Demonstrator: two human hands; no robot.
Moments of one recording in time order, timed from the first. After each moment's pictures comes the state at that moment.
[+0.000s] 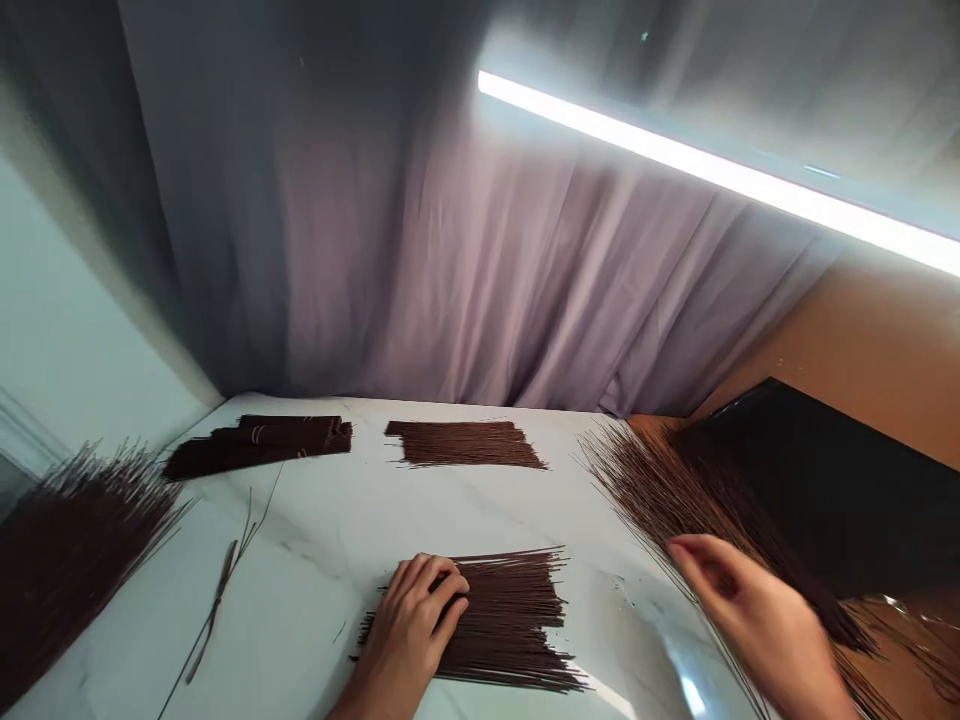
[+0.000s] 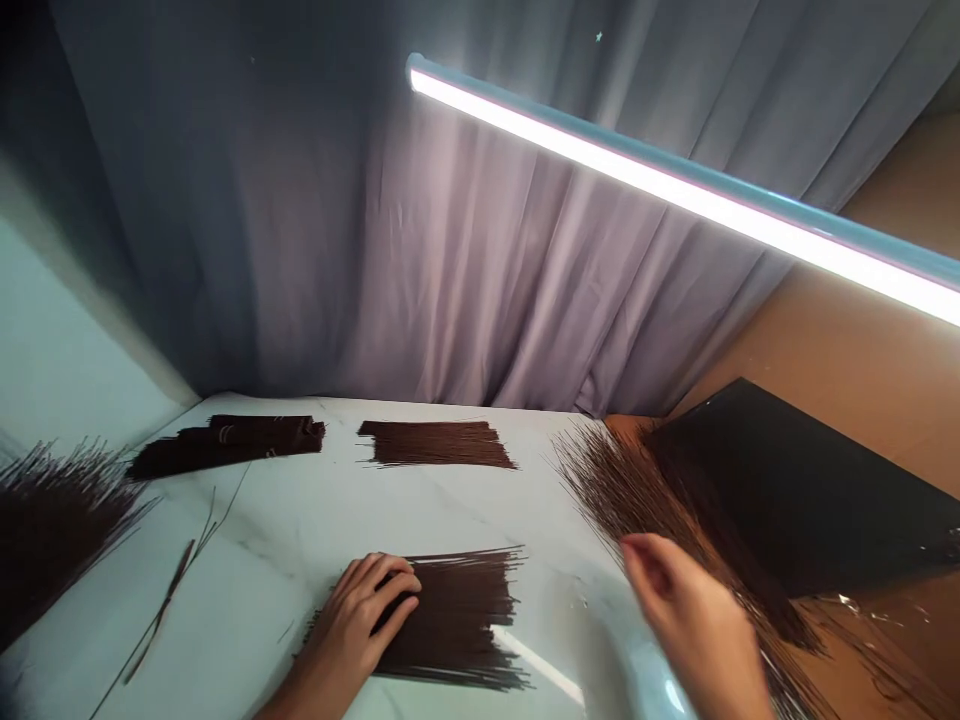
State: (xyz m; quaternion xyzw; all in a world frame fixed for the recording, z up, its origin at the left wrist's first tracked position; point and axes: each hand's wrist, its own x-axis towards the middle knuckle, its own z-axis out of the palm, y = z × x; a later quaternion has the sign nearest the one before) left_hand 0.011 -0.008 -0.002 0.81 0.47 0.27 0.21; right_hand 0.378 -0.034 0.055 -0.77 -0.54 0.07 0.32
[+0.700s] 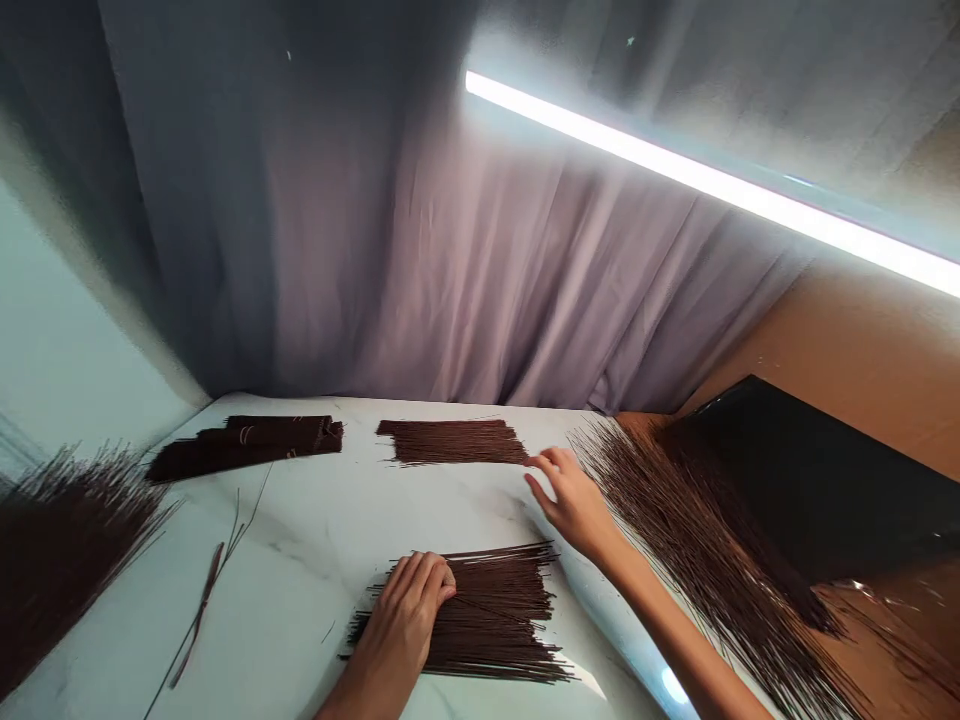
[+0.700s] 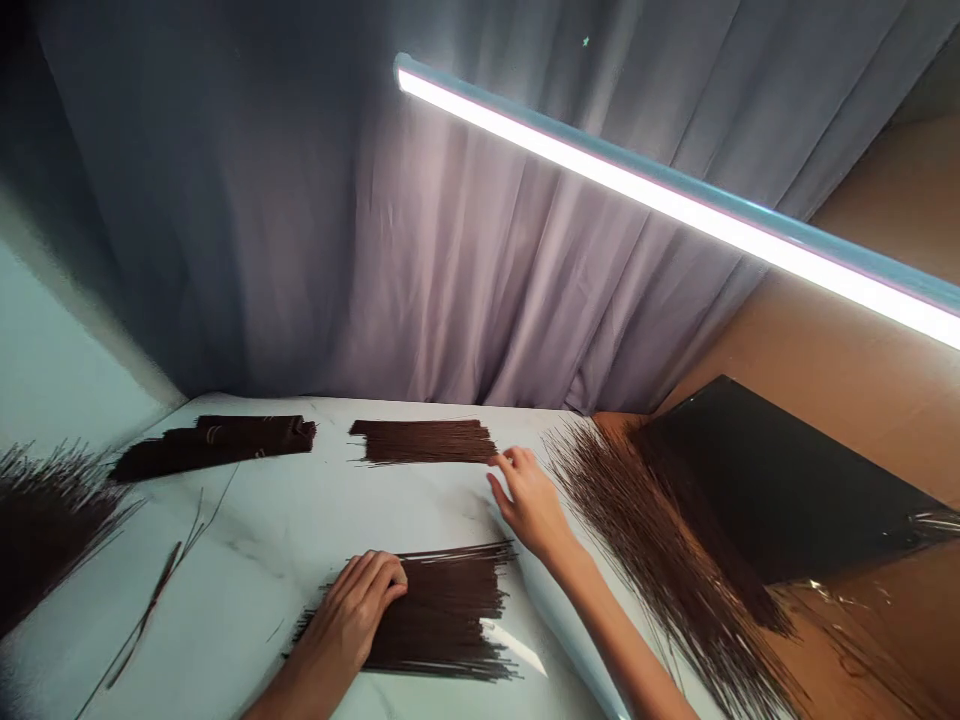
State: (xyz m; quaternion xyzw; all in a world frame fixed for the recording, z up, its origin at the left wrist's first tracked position) left_hand 0.017 -0.006 -0.020 0.84 0.46 0.25 0.14; right_hand 0.299 0.079 0.032 -0.54 -0.80 -0.10 0.24
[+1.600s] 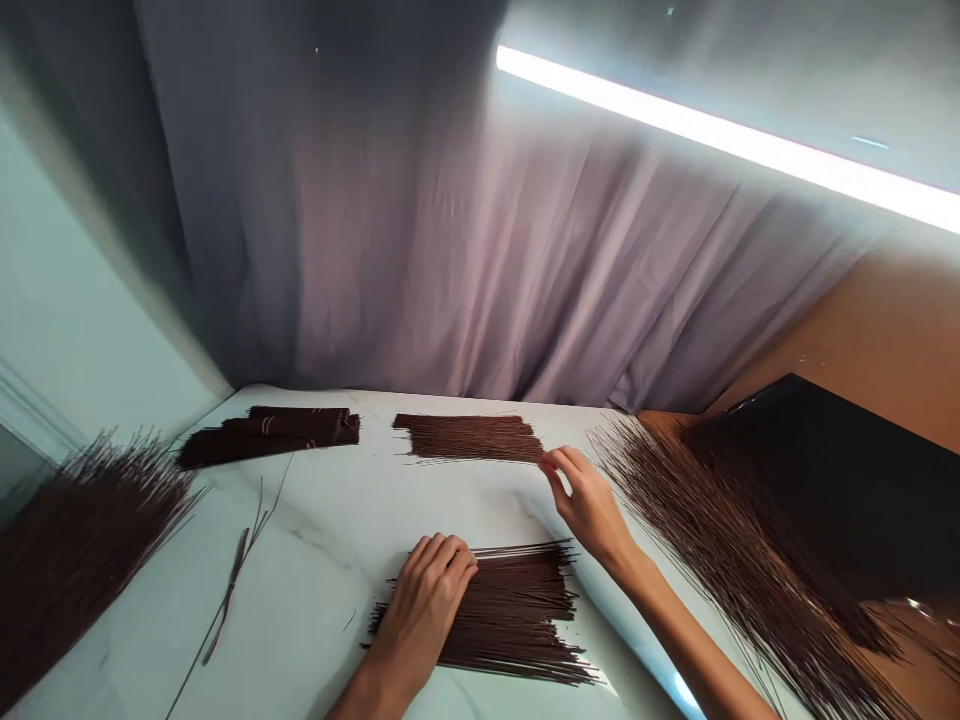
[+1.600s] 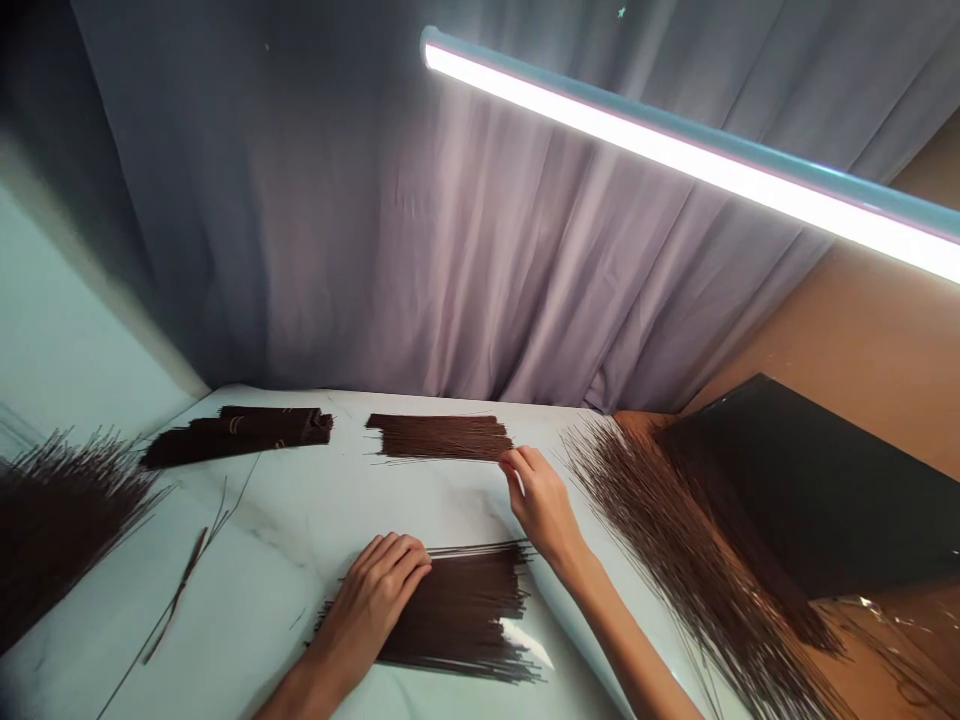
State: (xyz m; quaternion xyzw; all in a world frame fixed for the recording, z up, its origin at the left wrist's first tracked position) left_hand 0.022 0.002 -0.003 0.85 0.46 0.23 0.10; right_hand 0.278 0.082 0.028 -0.53 -0.78 -0.06 0.32
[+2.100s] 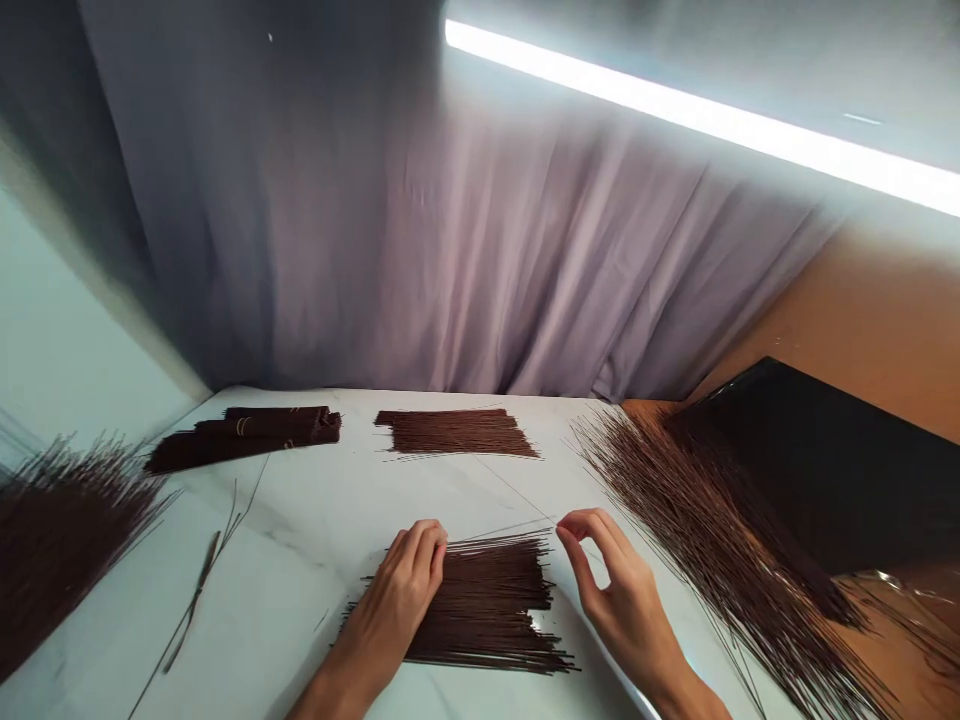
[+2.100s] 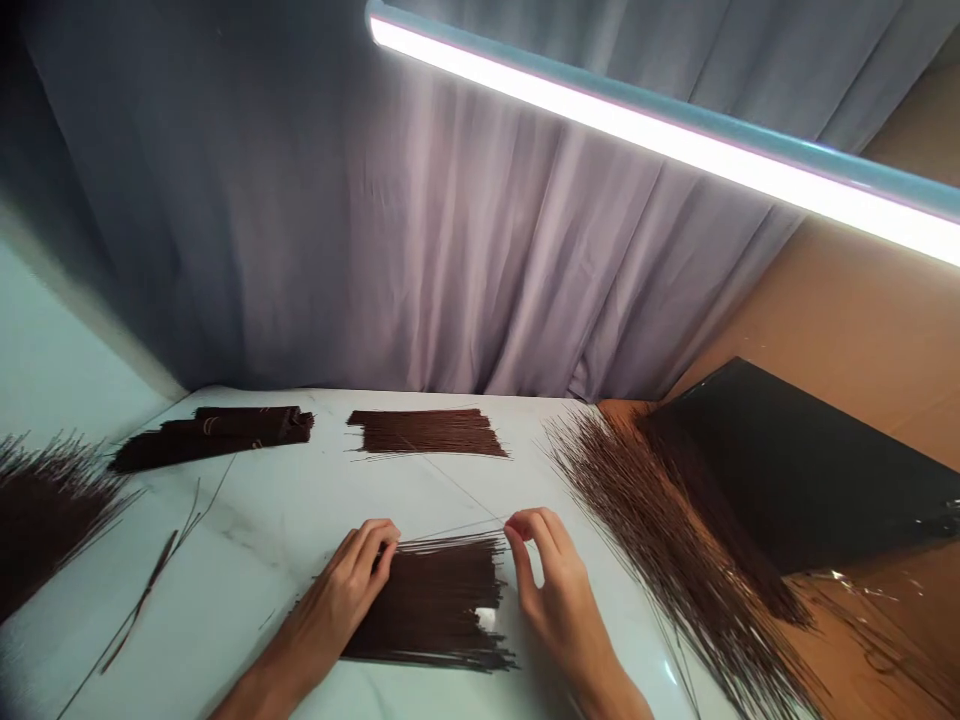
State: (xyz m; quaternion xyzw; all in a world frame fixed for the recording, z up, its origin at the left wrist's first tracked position) left_hand 0.020 0.007 -0.011 0.84 0.45 0.31 0.06; right_hand 0.286 -0.020 0.019 -0.55 -0.71 0.10 0.44
